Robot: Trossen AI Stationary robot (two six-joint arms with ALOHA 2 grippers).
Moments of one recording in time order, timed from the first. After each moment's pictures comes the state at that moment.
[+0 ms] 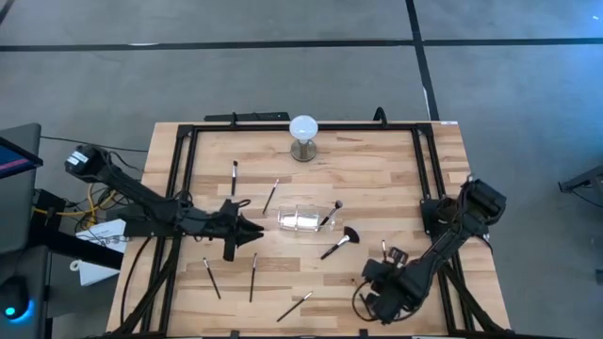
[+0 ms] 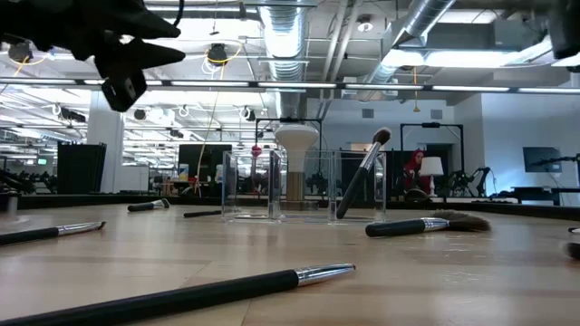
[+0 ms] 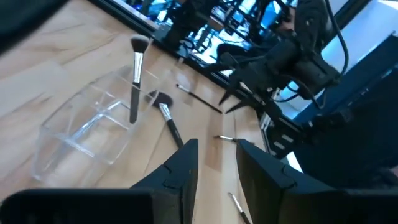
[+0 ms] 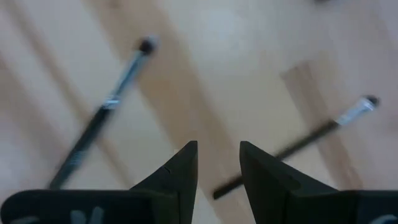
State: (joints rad) left arm -0.52 1.05 0.30 0.55 -0.45 -0.65; right arm 0.84 1.82 1.17 -0.98 0.23 1.34
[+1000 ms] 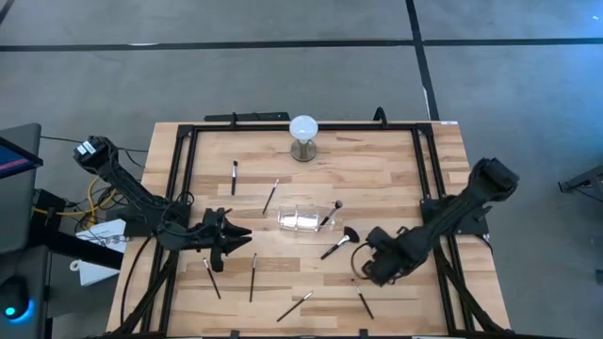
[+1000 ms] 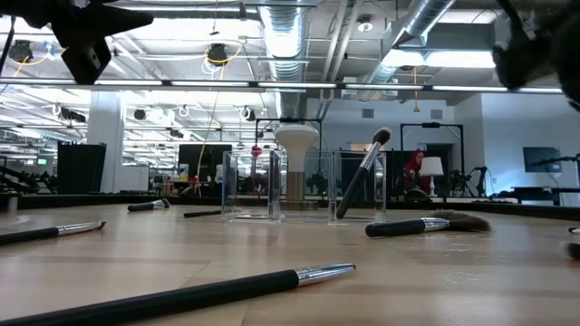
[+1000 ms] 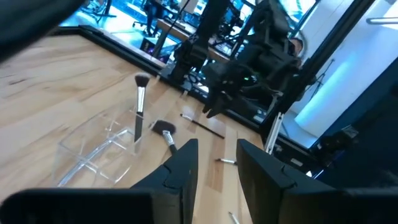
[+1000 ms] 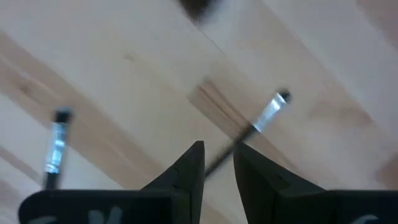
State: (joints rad) left arm -0.79 1.01 0.30 0.60 -0.84 -0.55; right arm 0.65 1.55 0.95 -0.94 0.10 1.45
